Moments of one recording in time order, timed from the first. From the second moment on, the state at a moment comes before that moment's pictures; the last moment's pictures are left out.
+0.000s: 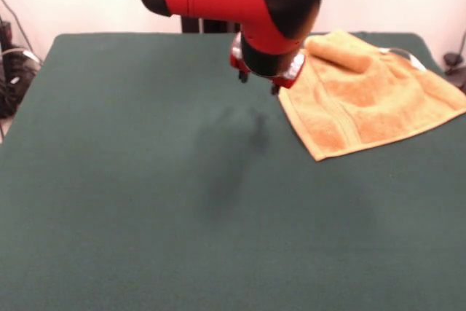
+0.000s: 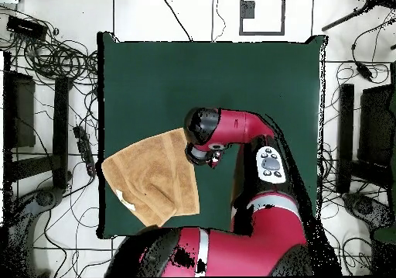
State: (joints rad) arm -0.17 -0.34 0.00 1.37 -0.13 1.09 2.08
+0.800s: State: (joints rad) arm -0.13 -0.33 0.00 1.37 -0.02 1.09 2.08
